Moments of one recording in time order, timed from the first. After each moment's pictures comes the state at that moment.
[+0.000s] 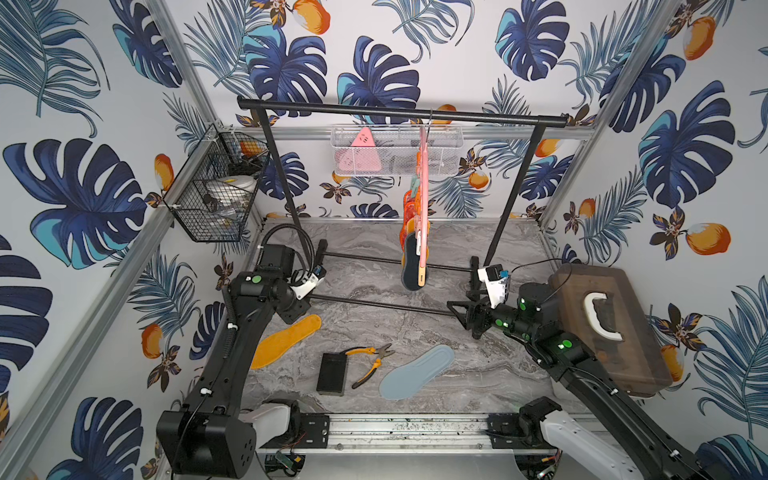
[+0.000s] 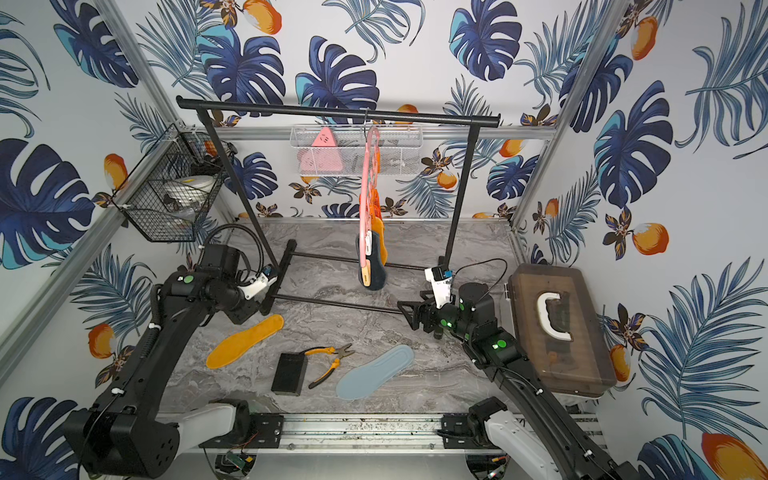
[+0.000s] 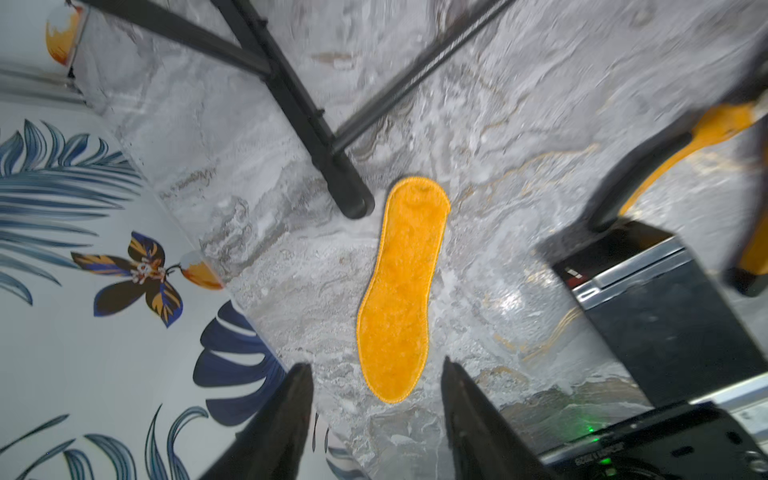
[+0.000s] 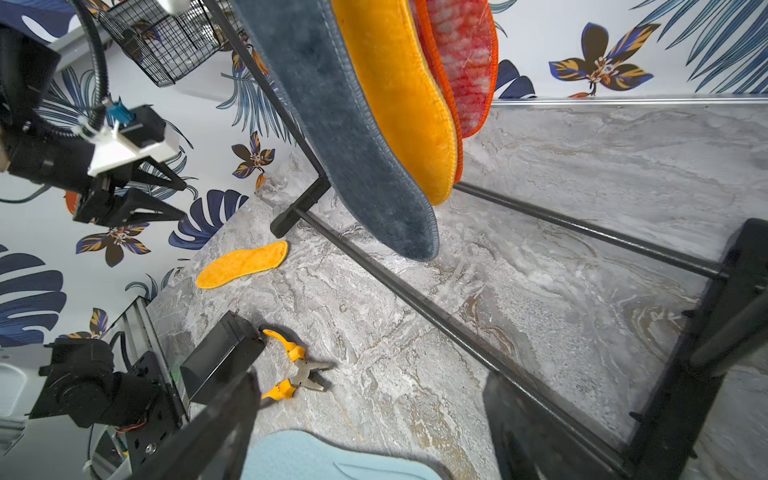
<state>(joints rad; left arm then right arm) 0.01 1.22 1.27 -1.19 -0.02 0.71 0.41 0.79 0.67 -0.27 -0.38 0.24</state>
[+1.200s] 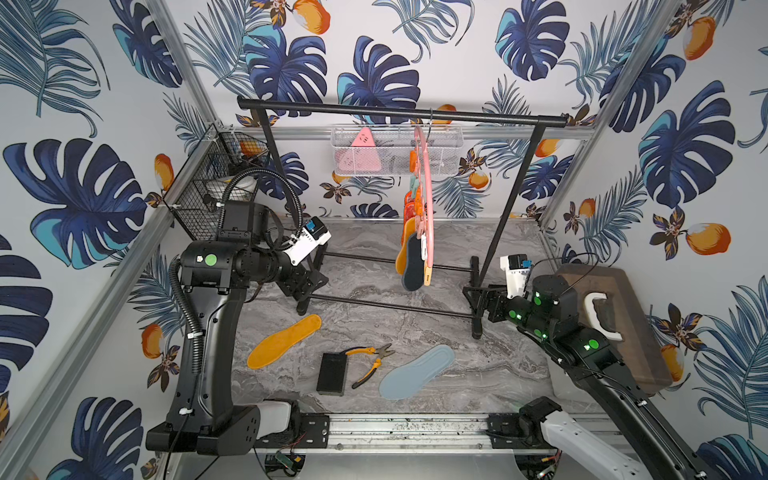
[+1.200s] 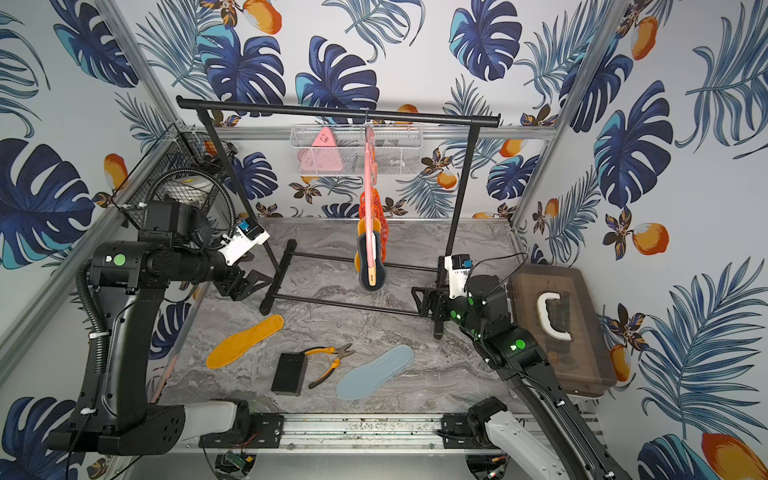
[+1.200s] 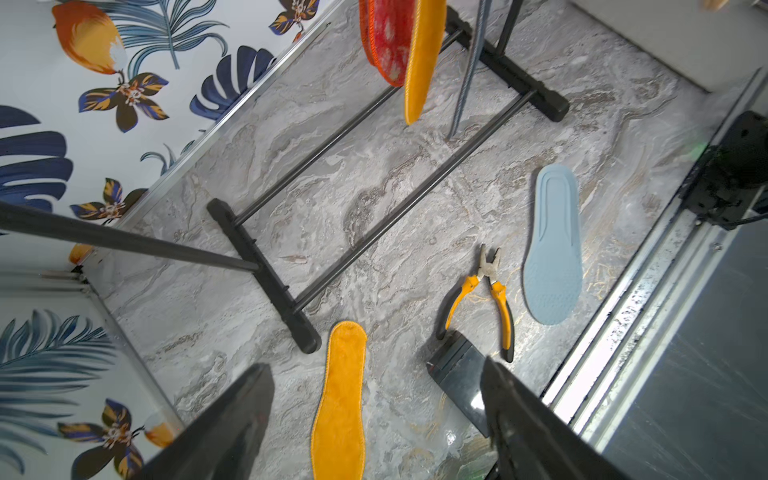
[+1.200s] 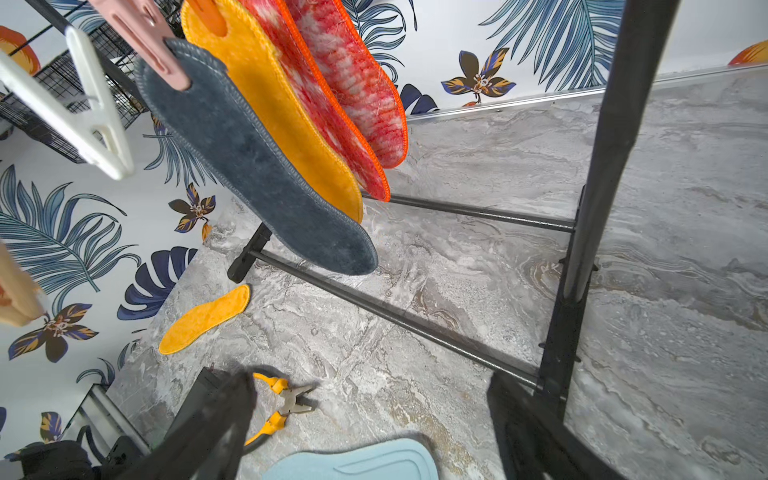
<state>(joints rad) 0.01 1.31 1.89 -1.51 0.45 0.68 0.43 0.78 0.86 -0.51 -0.15 0.38</state>
